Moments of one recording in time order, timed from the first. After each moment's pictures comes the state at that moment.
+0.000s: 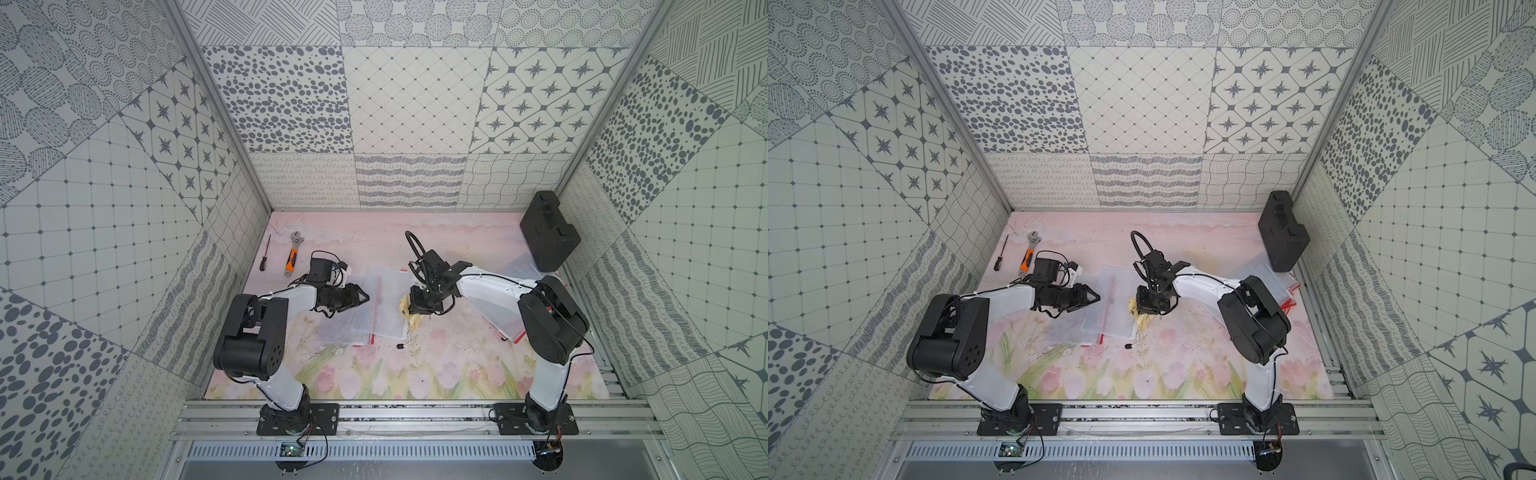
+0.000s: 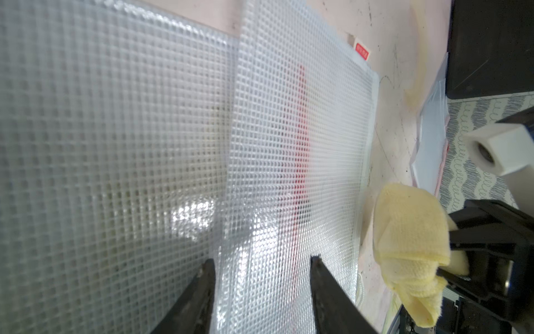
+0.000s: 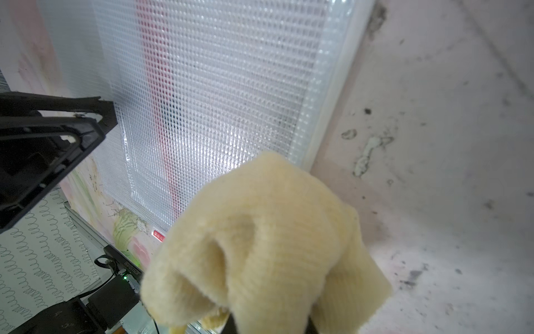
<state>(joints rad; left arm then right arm) -0.14 1.65 0.77 -0.20 0.64 -0.32 0.70 1.88 1.26 -0.59 -0.38 0.69</state>
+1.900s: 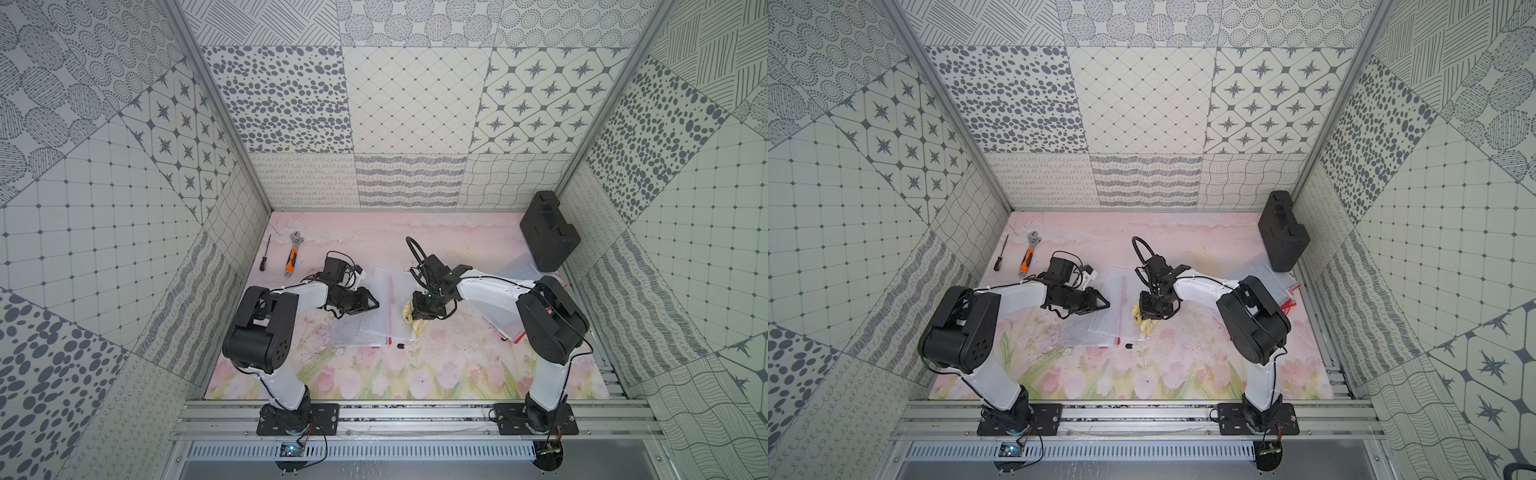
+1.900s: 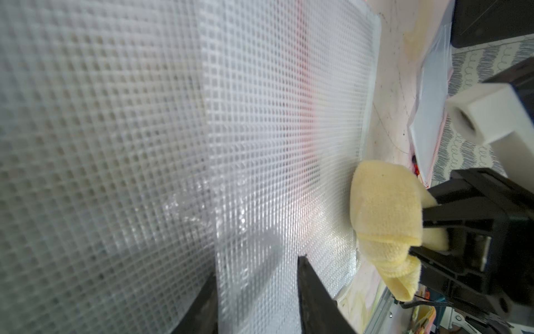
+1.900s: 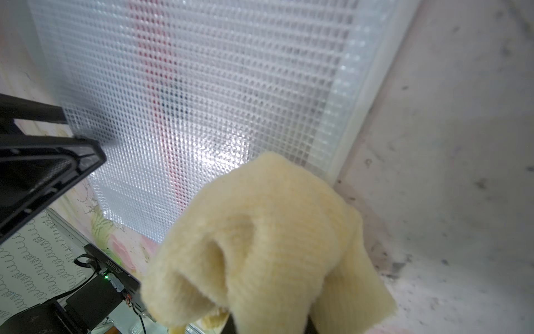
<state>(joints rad) -0.25 1.70 0.81 -0.28 0.68 -0.30 0.70 1.88 1.22 -0.59 -0.37 0.67</state>
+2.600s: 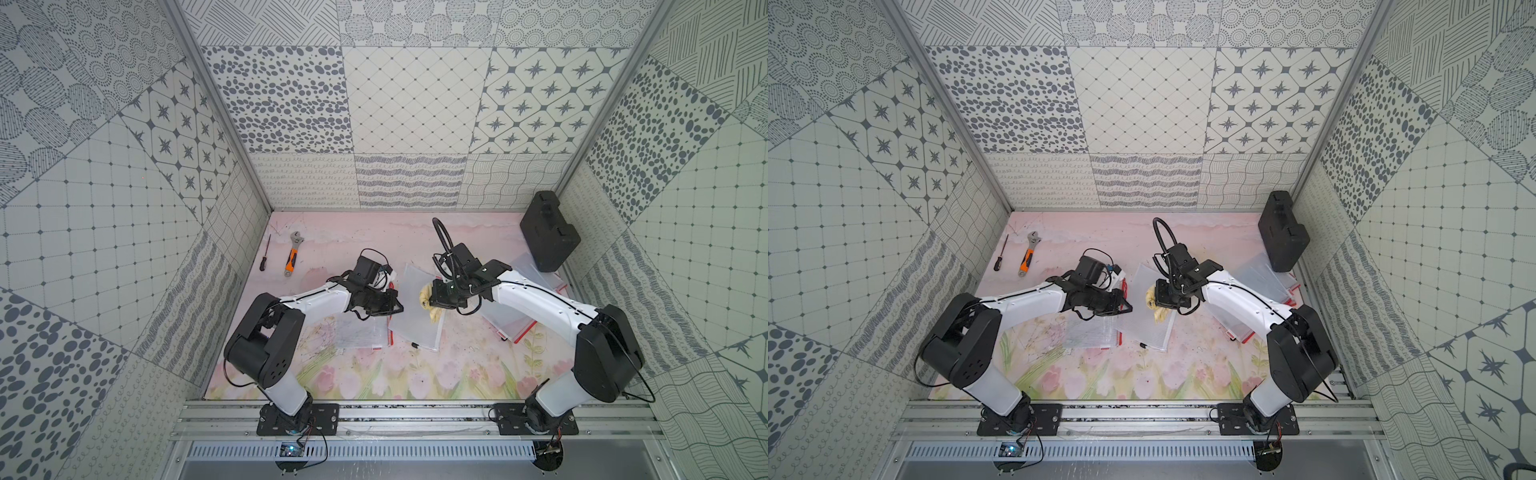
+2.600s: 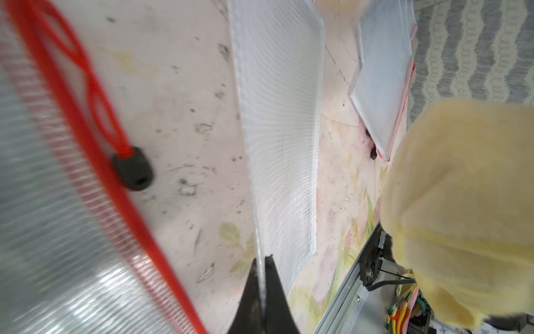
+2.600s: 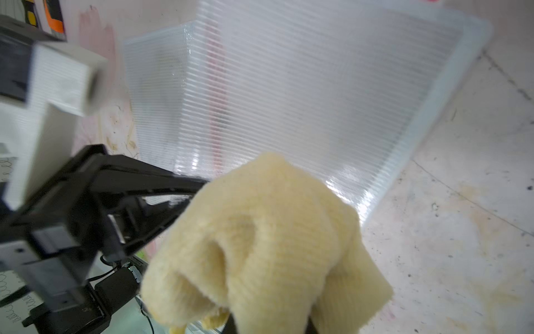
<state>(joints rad) -0.59 1.69 0.92 -0.25 0.61 -0.51 0.64 1.56 1.16 -0.70 -0.28 0.65</state>
